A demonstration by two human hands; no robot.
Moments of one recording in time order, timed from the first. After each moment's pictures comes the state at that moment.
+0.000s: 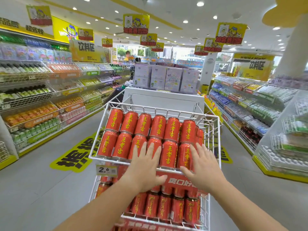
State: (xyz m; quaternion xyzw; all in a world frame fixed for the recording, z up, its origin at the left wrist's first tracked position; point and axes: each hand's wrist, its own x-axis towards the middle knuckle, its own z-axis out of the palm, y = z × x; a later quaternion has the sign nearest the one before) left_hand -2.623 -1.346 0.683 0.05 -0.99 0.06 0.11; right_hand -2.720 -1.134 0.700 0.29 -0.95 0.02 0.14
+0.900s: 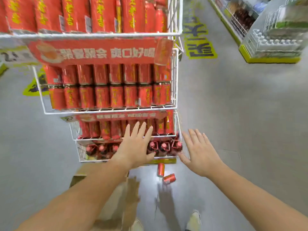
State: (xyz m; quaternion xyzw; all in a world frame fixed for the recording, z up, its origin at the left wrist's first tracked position) left_hand -2.555 -1.173 0.396 -0.06 -0.99 0.06 -0.13; right_hand -2.603 -0.926 0.394 0.27 -0.96 -0.01 -0.11
